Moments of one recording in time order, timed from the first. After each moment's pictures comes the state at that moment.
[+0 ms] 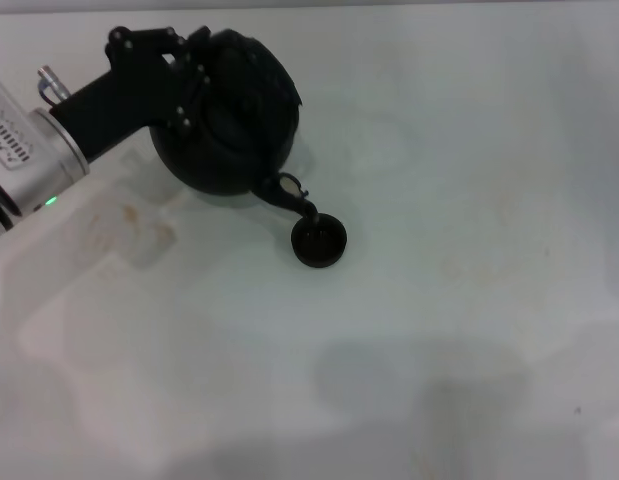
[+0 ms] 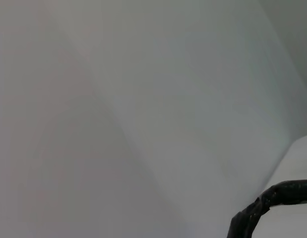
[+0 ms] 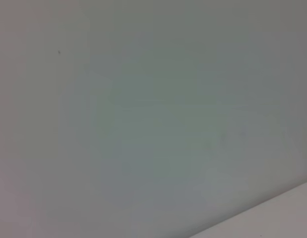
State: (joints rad) left arm -0.61 -2.08 0.56 0.16 1.56 1.29 -0.13; right arm 0.51 2.02 -0.87 -0.09 2.74 0.77 -2.49
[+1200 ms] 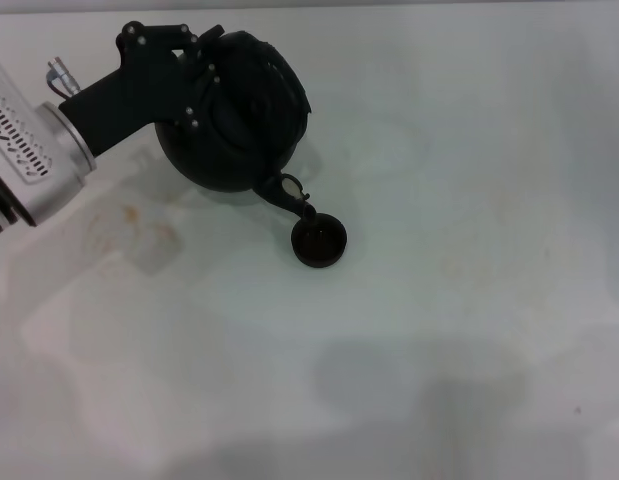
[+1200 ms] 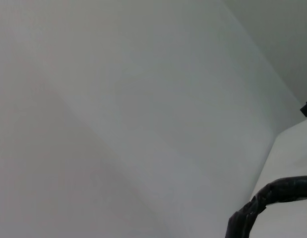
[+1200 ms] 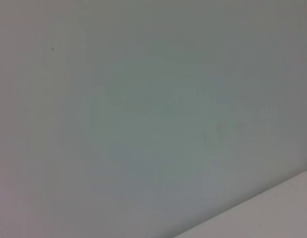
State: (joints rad) left arm -0.62 -2.08 0.58 0.16 1.56 1.30 -0.03; right arm 0.51 2.02 -0.87 -0.08 2.74 0.77 -2.47
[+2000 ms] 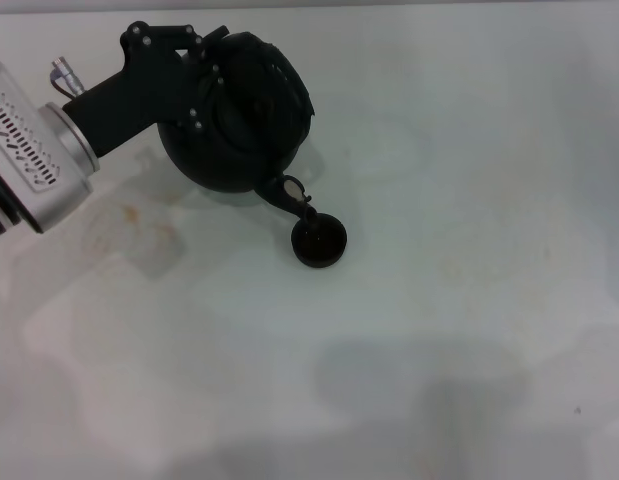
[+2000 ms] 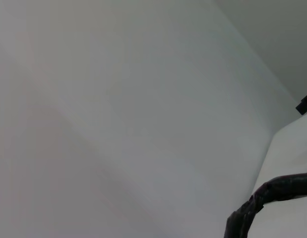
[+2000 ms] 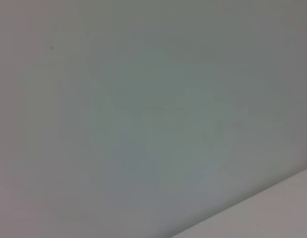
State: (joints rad) left arm -0.63 -2.08 0.58 0.16 1.56 1.30 0.02; right arm 0.51 2.02 -0.87 -0.08 2.74 0.77 -2.47
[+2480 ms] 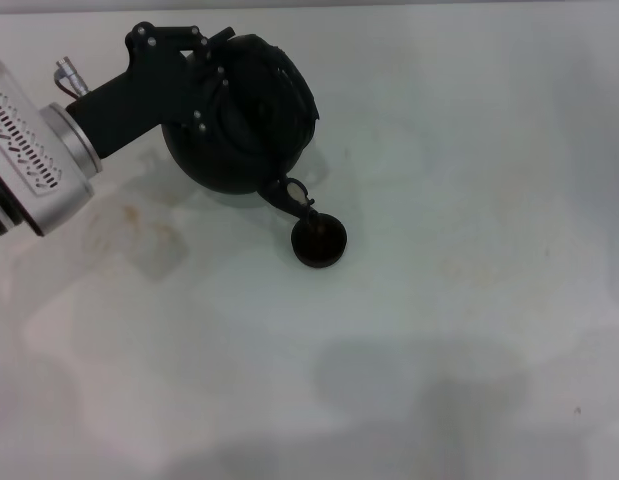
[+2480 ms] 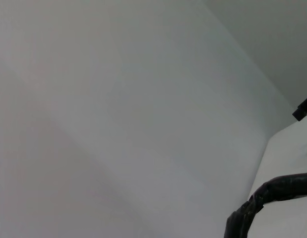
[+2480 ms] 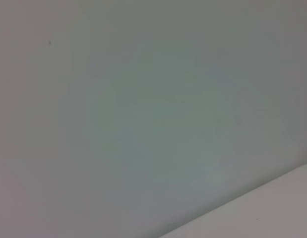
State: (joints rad) left arm -0.63 -2.08 0.60 0.16 1.56 1.31 0.03; right arm 0.51 2.02 -0.87 -0.07 2.74 0.77 -2.47
